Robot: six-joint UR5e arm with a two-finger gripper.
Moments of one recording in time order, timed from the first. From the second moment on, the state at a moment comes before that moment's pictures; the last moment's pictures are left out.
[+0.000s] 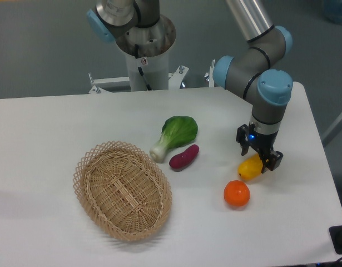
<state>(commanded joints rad) 2.76 -2.01 -1.77 -0.73 1.45 1.70</state>
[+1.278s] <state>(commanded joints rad) 2.81 -1.88 -1.43 -1.20 1.46 1.61</state>
